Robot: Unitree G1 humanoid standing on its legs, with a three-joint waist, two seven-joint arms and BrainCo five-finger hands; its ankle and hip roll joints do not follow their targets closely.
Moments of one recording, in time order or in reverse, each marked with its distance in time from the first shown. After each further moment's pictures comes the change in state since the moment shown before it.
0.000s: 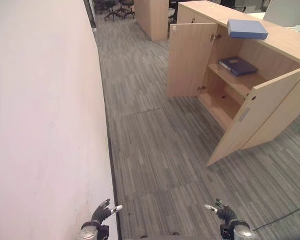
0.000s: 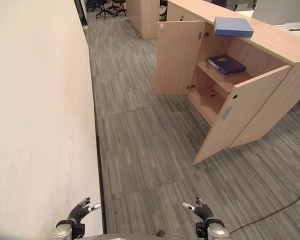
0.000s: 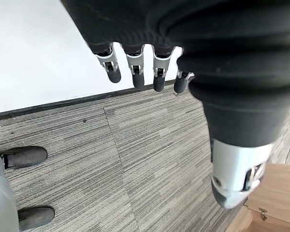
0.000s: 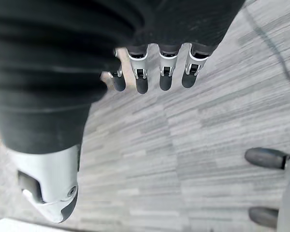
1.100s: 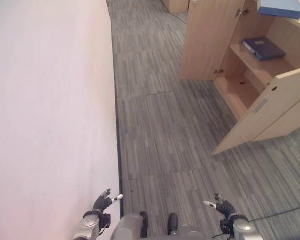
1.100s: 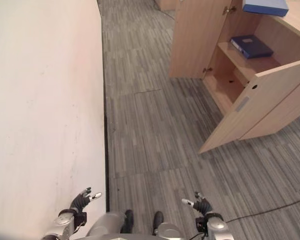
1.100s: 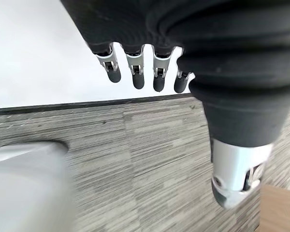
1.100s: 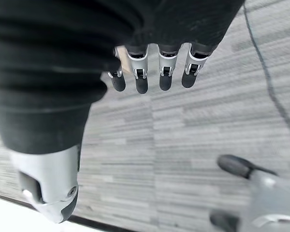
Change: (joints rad) left arm -0.100 0.002 -0.005 0.056 -0.047 0.001 0.004; right arm -0.044 -0.014 -0.020 0.046 -0.065 -0.002 -0.004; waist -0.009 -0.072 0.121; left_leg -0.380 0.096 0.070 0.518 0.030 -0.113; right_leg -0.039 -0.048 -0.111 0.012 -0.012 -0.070
